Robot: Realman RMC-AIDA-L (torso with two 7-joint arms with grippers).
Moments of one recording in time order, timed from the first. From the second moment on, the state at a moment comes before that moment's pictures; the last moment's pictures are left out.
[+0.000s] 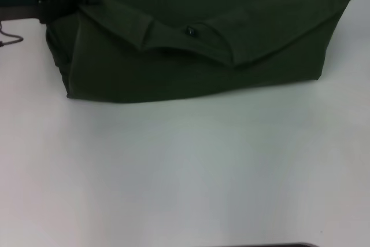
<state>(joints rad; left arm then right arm) -0.73 -2.00 0.44 0.64 2.25 1.47 -2.40 0.60 1.92 -0.37 -0.82 -2.25 -1.57 2.41</state>
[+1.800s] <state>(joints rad) -0.85 -2.05 0.64 0.64 2.25 0.97 -2.31 0.68 1.98 -0.46 -0.75 -2.22 -1.15 2.39</state>
